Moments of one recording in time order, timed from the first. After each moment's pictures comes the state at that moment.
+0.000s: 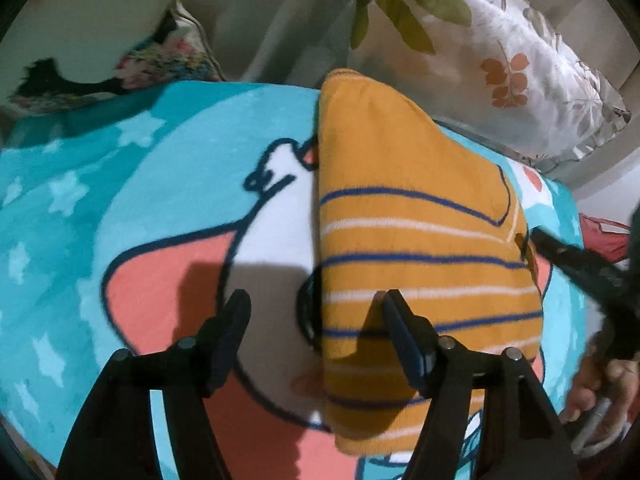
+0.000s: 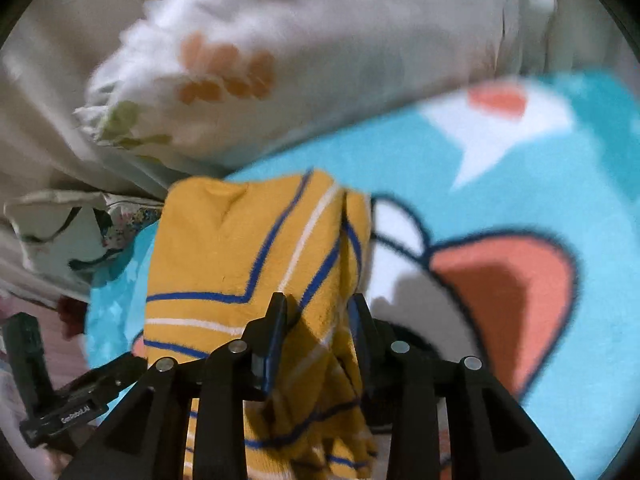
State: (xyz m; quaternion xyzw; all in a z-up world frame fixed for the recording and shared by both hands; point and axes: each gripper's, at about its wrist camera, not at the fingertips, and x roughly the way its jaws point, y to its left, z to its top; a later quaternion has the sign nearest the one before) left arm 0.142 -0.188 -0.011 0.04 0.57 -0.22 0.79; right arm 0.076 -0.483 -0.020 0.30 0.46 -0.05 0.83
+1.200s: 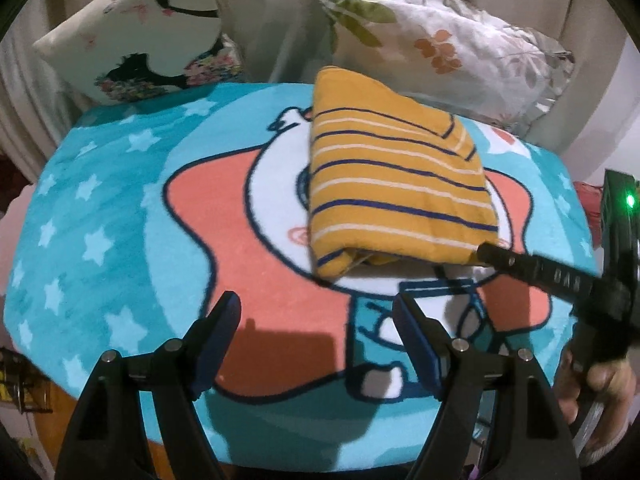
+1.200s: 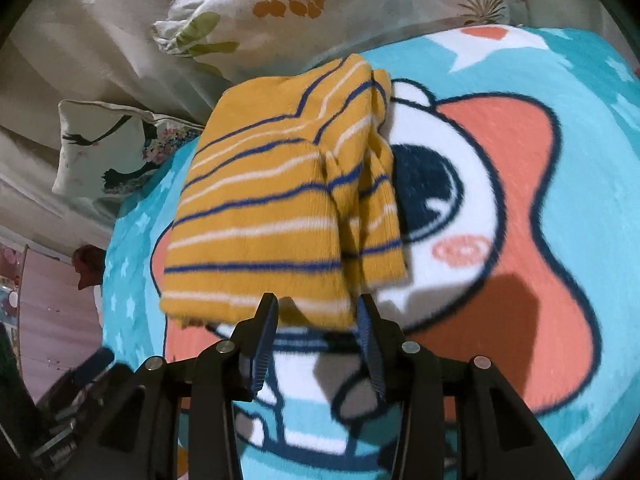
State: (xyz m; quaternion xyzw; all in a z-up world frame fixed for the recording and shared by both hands) left arm -0.012 -0.147 0.027 0.08 0.51 -0.20 0.83; right arm -0.025 -0.419 -0.036 0.31 0.48 0.01 0.82
